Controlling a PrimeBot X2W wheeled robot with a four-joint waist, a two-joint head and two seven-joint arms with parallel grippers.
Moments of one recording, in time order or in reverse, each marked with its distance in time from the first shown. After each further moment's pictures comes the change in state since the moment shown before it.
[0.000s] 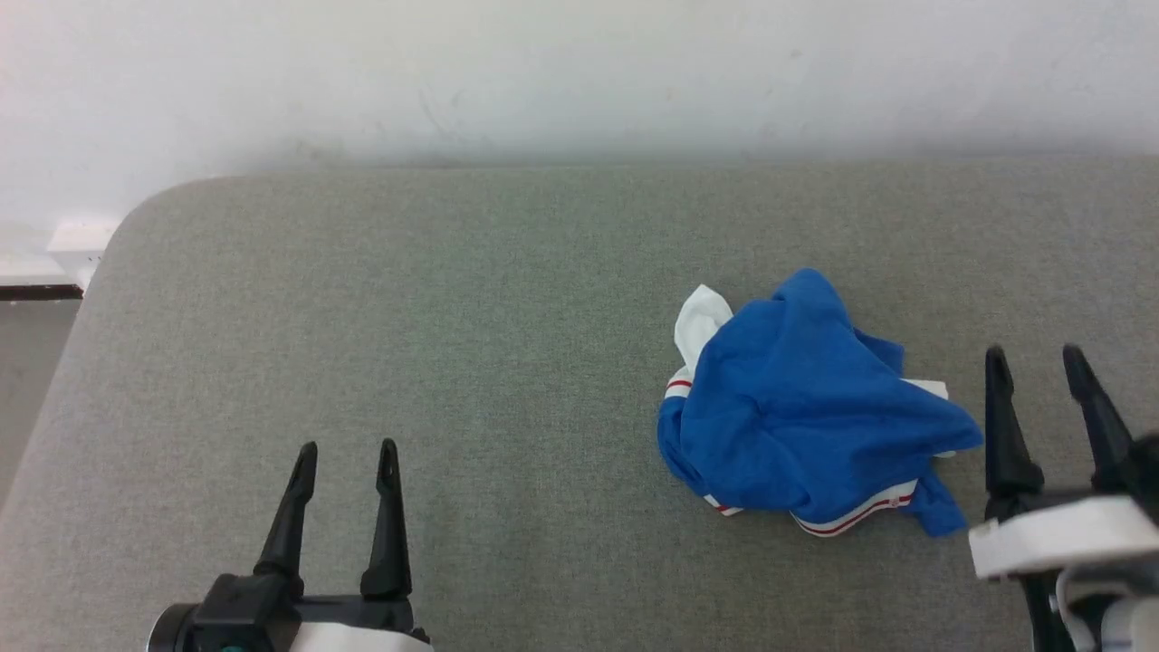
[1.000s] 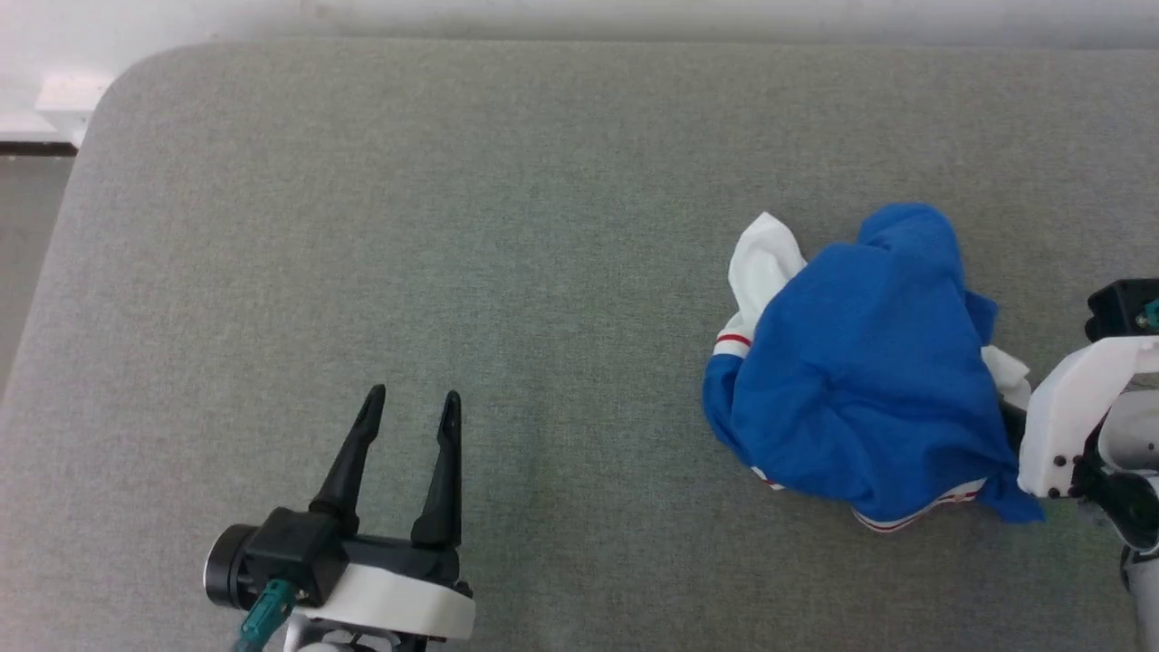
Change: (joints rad) left arm -0.129 -0.101 0.033 0.113 0.078 -0.202 0.000; right arm -0.322 -0.209 0.043 0.231 0.183 0.000 0.981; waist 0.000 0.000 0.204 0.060
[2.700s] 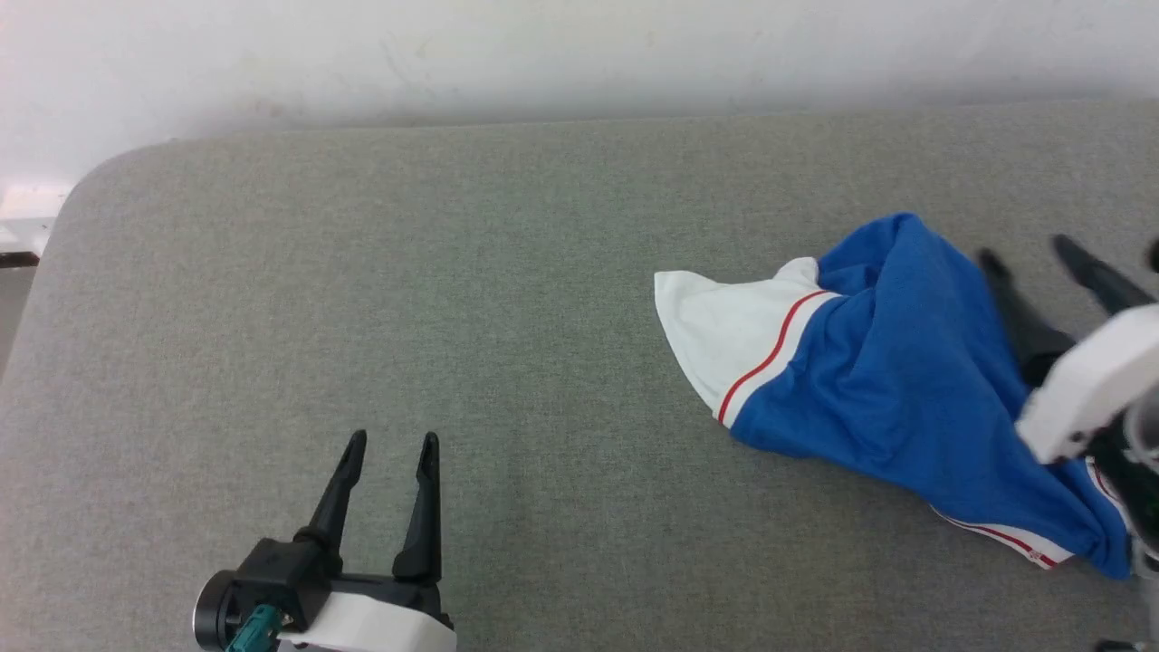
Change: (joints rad) left arm 0.046 -0.023 0.063 0.061 -0.002 -0.034 0.000; right arm 0.052 -0.012 -0.004 -0.341 0.034 0.000 -0.290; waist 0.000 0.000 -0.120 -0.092
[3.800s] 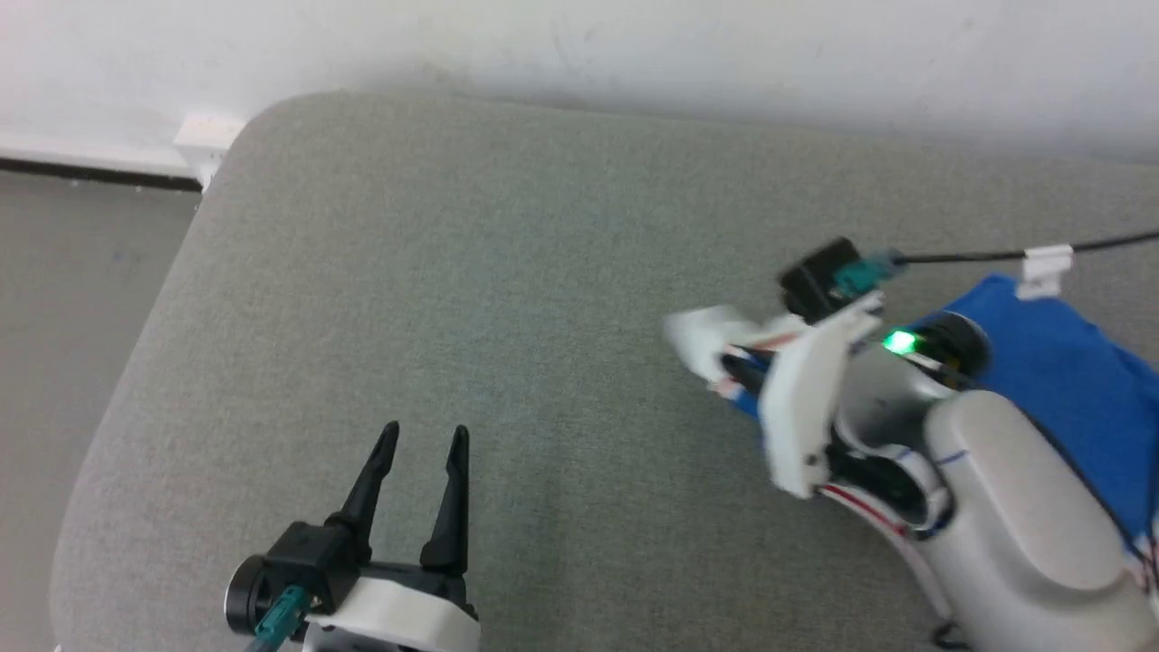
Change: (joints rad) left arm -0.052 -0.007 -0.048 0.056 -0.018 -0.004 0.000; right arm -0.237 0.032 0.526 0.376 0.121 0.000 0.166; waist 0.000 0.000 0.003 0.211
